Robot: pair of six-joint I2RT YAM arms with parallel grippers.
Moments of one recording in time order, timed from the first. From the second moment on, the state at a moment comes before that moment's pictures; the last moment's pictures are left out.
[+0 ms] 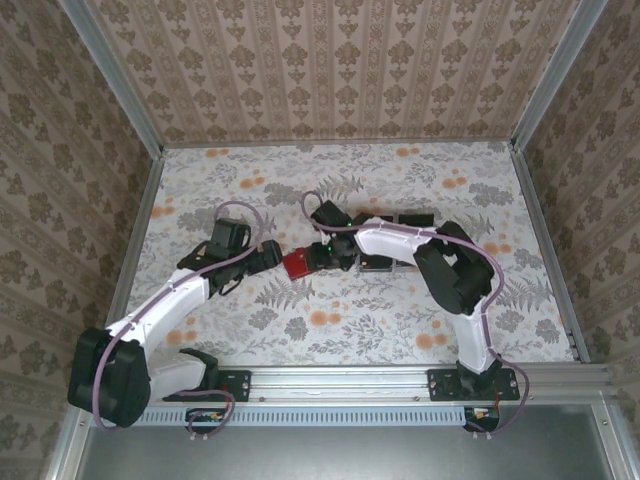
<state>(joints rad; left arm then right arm) -0.41 1.17 0.68 -0.42 0.05 -0.61 0.74 2.01 1.36 -0.50 -0.19 0.57</state>
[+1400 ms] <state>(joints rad) -0.19 1.19 0.74 -0.42 0.18 -0.57 0.77 2.11 1.52 -0.58 -0.14 0.29</state>
